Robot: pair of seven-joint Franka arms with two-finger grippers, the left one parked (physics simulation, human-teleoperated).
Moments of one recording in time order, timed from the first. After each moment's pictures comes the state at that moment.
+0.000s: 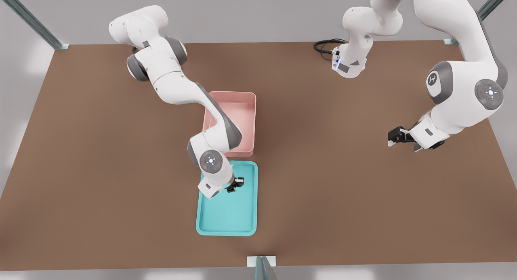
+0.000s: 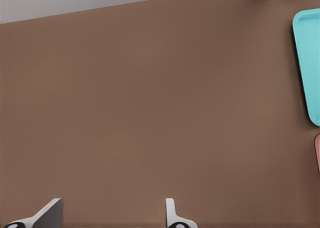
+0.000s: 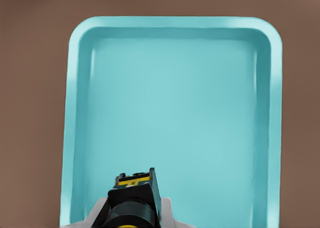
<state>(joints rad) 0.51 1.04 0.02 -0.81 0.03 1.91 0.49</state>
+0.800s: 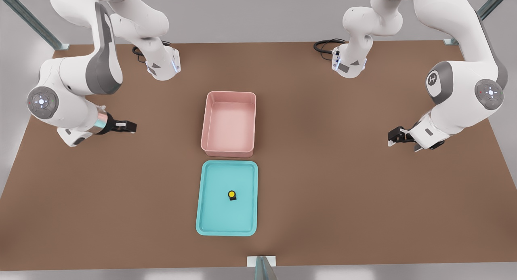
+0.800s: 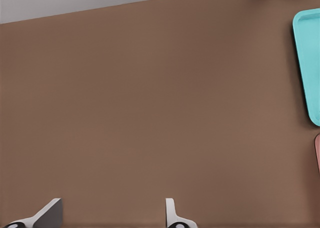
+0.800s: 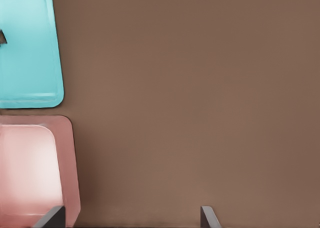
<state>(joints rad) 0.06 0.15 0.03 -1.56 0.02 1.48 0.13</state>
